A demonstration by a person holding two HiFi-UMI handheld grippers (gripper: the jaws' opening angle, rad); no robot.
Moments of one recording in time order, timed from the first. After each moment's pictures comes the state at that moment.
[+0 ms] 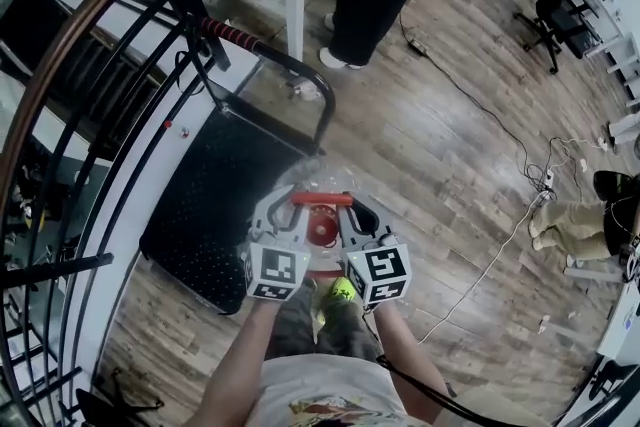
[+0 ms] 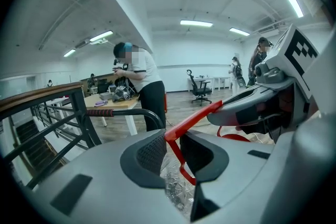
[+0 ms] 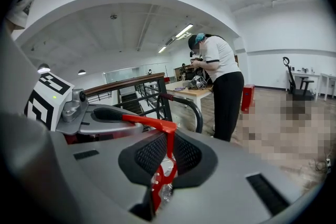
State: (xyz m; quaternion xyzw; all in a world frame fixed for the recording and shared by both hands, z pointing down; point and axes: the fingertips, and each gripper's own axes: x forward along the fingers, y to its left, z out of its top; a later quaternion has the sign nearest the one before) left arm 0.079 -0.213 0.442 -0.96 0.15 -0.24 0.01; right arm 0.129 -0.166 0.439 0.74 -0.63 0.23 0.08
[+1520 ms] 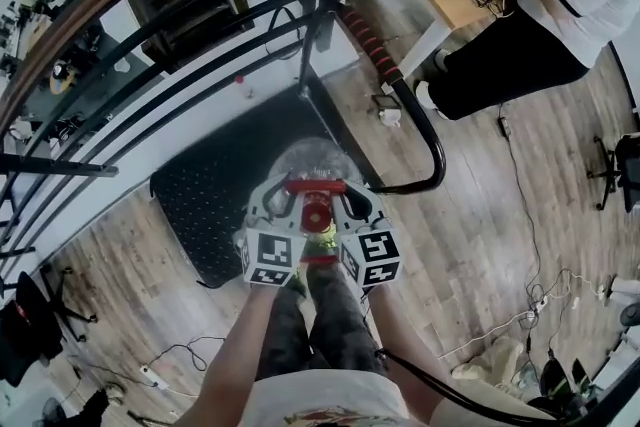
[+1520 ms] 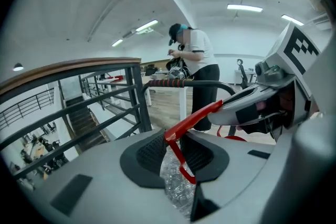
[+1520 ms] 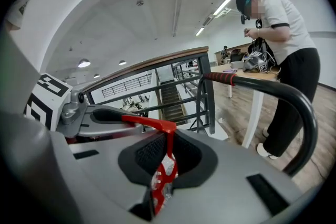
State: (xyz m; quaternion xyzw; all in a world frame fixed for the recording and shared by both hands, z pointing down) left arm -0.028 -0.417 0.517 -0.88 0.39 -0.27 -0.06; right arm 0.040 -0.402 0.516 0.55 -0.79 0.24 0.13
